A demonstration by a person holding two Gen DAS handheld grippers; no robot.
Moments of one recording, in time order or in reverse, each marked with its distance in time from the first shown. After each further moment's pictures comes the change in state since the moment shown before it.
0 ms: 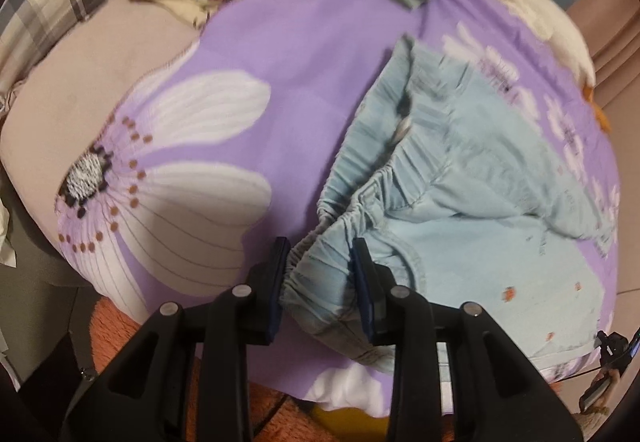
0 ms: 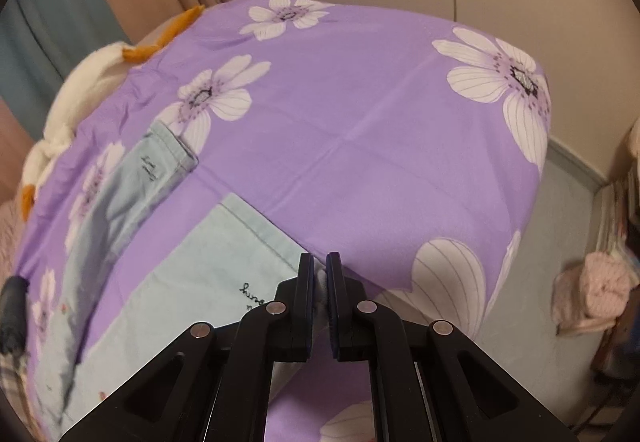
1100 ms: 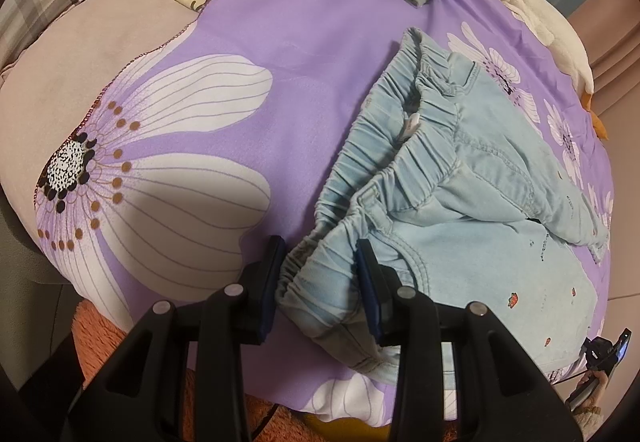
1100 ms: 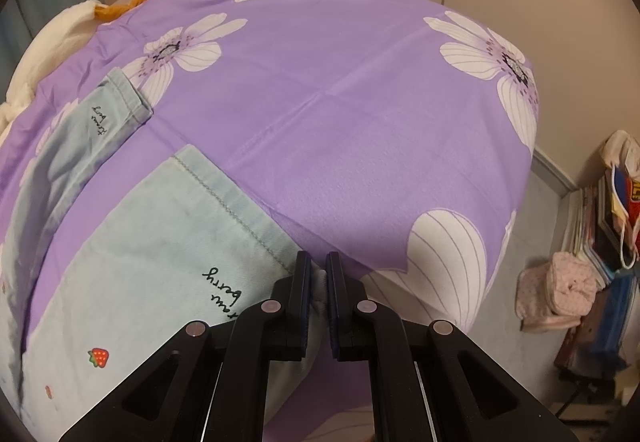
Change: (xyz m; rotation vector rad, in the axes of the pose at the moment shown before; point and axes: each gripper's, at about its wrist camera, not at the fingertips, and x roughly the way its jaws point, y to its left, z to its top) left arm 0.006 0.008 -0.001 -0.034 0.005 -0.044; right arm 0.038 0.013 -0.012 -0.050 0.049 -0.169
